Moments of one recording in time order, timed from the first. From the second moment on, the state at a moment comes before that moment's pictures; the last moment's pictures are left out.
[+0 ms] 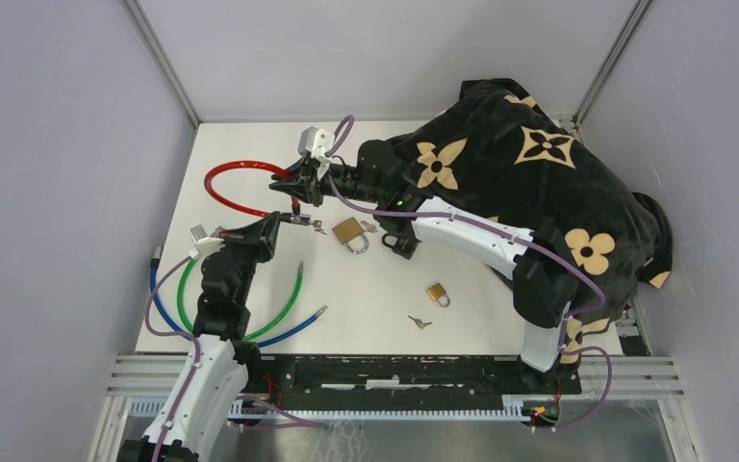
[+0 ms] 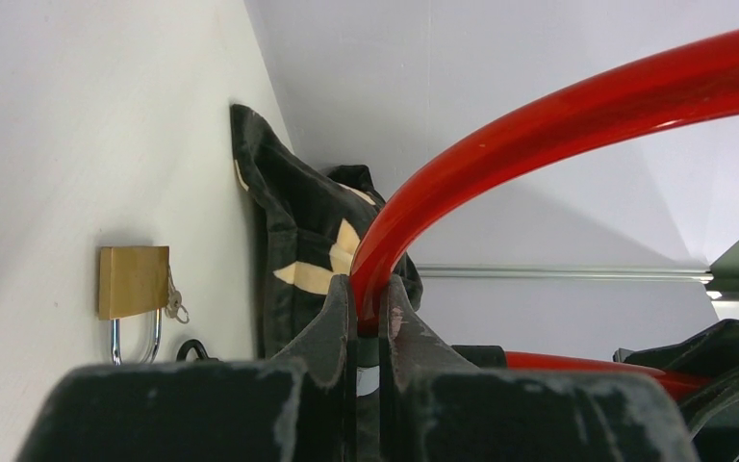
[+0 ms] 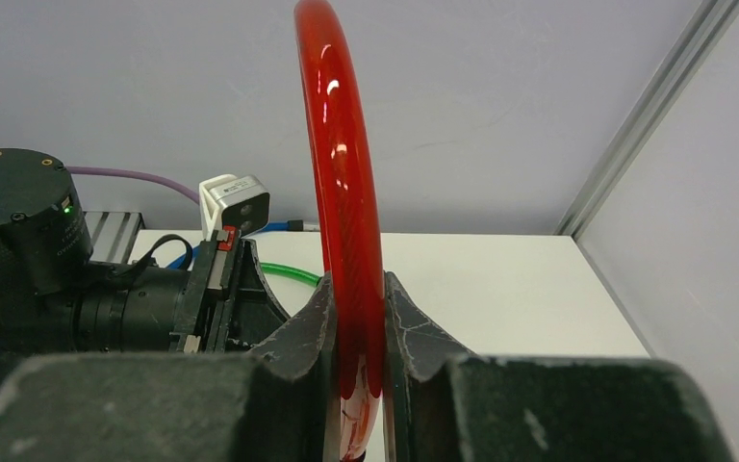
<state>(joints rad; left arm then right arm) -0.10 0.55 0.23 0.27 -0.02 -1.49 0.93 1.85 1.58 0.44 -0.51 -0.11</state>
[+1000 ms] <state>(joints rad) -0.08 0.57 0.21 0.33 0.02 -1.47 0.94 1.83 1.45 0.55 -0.55 -0.36</state>
